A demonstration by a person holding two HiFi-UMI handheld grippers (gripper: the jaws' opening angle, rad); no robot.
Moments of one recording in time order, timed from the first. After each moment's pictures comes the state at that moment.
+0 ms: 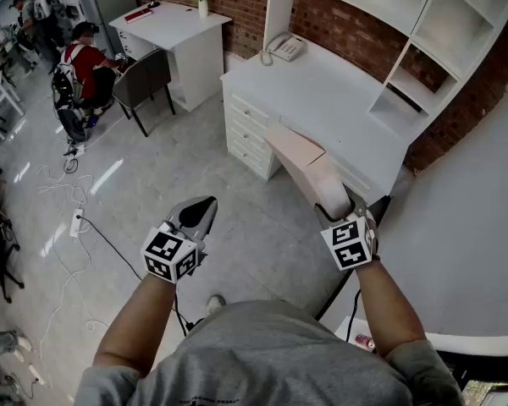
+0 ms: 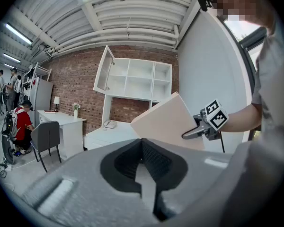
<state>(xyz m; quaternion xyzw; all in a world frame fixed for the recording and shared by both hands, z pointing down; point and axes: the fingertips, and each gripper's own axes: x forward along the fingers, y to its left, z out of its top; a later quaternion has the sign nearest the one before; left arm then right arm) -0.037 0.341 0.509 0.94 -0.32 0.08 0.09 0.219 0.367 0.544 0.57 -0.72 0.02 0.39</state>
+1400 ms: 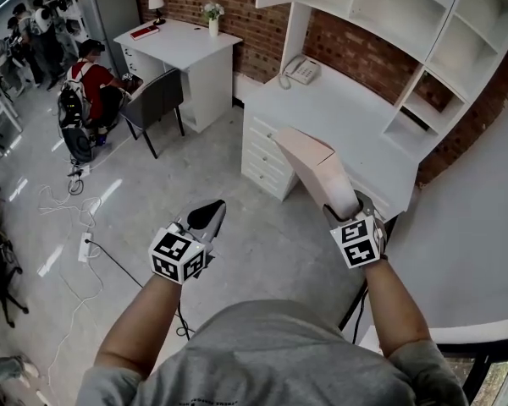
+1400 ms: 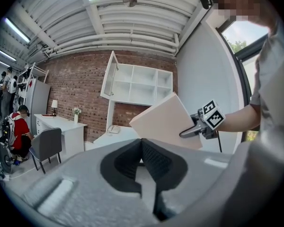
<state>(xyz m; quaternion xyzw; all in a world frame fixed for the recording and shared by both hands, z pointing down) -0.152 0.260 0.484 0.95 -0.28 0.06 0.08 0.111 0.292 0.510 0.60 -0.70 0.01 0.39</state>
